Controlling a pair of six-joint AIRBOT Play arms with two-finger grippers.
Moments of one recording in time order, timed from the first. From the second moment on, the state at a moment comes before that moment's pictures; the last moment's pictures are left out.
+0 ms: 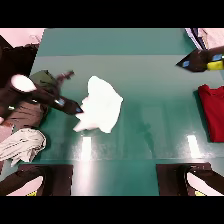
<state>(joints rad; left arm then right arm) -0.16 -1.12 1.05 0.94 -1.30 -1.14 0.01 -1.08 1.47 -1.06 1.36 1.48</state>
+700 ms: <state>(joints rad) -0.15 -0.94 1.39 1.20 -1.43 -1.27 0.38 -1.56 1.17 -0.60 0.92 1.29</state>
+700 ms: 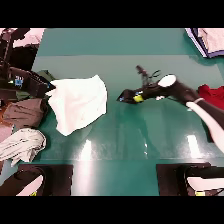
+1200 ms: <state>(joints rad) -0.15 -0.94 1.39 1.20 -1.45 -1.29 0.52 -1.82 1.35 -0.55 0.91 1.28</state>
